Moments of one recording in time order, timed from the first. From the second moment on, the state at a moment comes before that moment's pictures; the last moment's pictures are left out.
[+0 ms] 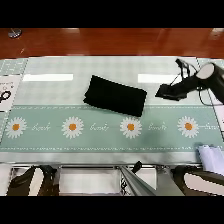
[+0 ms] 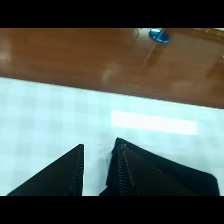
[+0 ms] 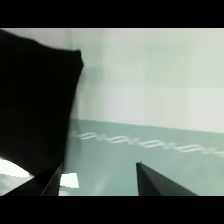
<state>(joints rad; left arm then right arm) 0.45 -0.58 1.25 0.90 -1.20 -1.34 -0.03 -1.37 1.07 -1.09 1.10 1.46</state>
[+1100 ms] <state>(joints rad) 0.45 -0.66 1.23 0.97 -1.27 -1.40 -0.01 -1.43 1.09 -0.54 1.00 1.26</state>
